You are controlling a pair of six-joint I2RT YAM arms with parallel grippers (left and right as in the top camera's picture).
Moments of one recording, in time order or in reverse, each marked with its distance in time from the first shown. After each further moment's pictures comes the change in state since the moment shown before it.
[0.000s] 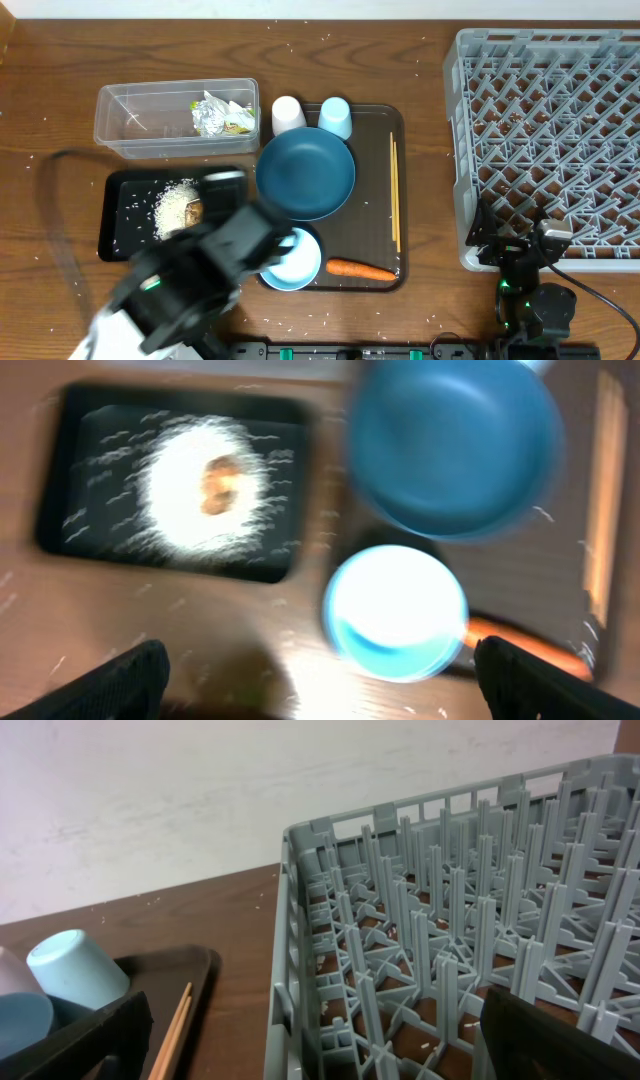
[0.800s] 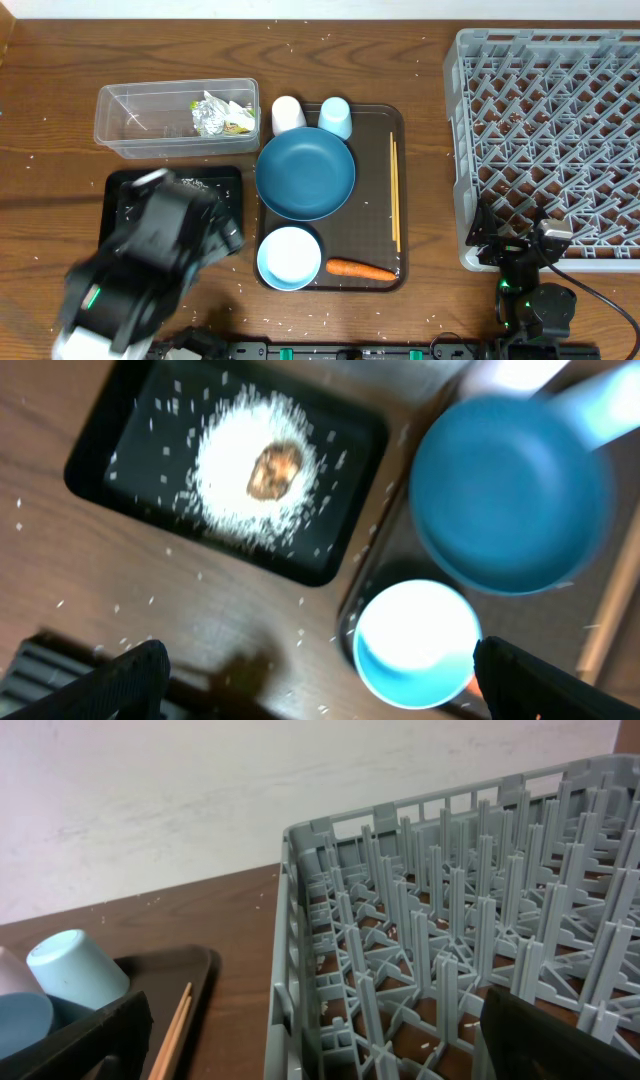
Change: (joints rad) left arm 0.360 -0.003 0.000 0.052 0.172 0.138; right arm 0.000 0.000 0.000 0.000 0.000 0.000
